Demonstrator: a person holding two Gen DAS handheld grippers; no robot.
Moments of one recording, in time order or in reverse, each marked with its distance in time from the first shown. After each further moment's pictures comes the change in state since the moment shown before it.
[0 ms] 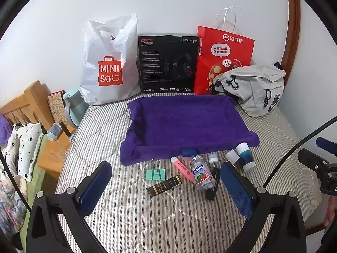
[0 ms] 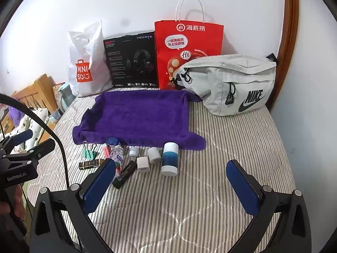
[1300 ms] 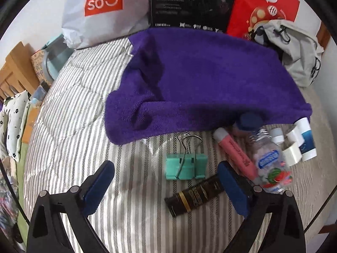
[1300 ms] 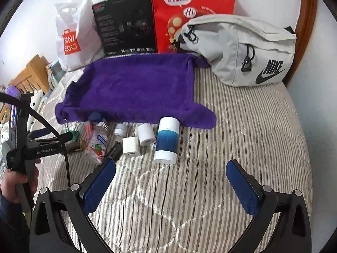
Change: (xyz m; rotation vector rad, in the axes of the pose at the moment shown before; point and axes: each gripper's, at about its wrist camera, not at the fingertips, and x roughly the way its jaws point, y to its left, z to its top) left arm 0.174 0.041 -0.034 -0.044 0.315 0.012; right arm 0.094 -0.011 -0.013 -0.012 0.206 0.022
